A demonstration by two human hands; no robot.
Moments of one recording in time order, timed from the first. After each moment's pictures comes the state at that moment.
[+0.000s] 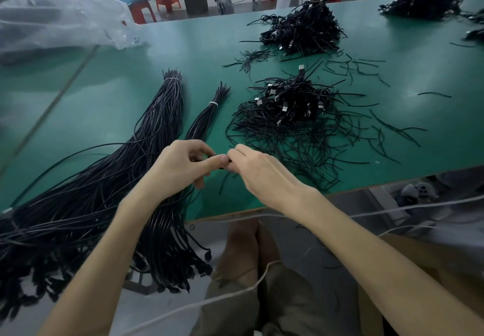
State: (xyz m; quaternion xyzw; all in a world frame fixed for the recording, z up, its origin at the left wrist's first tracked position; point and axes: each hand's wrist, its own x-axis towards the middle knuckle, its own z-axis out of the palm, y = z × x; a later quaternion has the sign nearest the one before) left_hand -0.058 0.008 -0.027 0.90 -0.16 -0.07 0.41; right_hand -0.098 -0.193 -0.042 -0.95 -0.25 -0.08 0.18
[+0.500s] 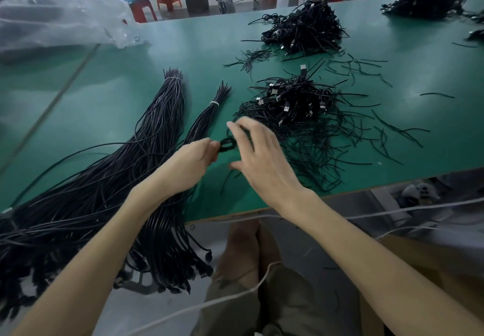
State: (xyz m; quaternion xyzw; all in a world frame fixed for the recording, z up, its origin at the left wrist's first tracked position) left_hand -0.031 -0.002 -0.047 0.93 -0.23 -0.04 0.29; right_hand -0.088 -0.192 -0.058 -0.94 -0.19 -0.26 0.09
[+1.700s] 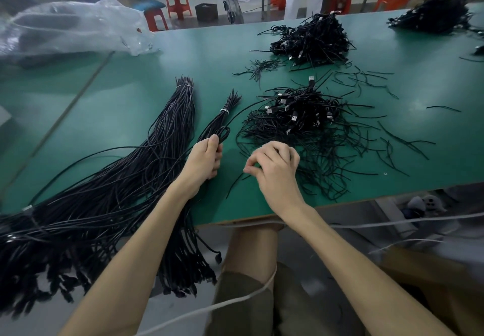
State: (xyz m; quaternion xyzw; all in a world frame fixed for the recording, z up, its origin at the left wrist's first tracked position) left_hand -0.015 -0.019 -0.073 0.78 -0.03 -0.07 0.62; right_hand -0.082 -0.194 -0.093 -0.91 -0.10 -0.29 0.29
